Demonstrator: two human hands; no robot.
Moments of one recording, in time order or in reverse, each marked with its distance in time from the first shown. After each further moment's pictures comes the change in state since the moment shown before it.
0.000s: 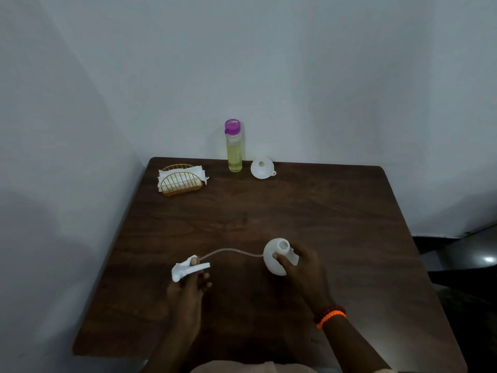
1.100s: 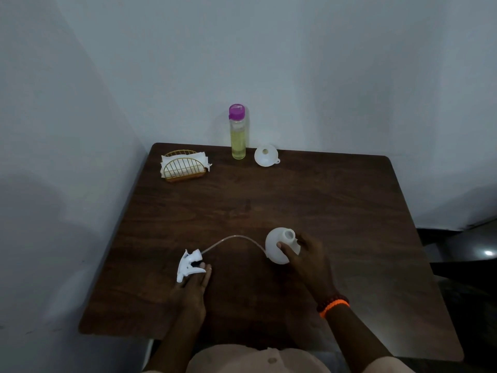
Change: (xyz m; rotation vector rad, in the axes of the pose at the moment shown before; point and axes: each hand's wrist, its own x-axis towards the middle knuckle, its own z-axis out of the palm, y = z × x) left_hand 0.012 -0.042 -0.014 -0.208 0.072 -0.268; right_hand -0.002 0.010 -0.002 0.004 -0.047 0.000
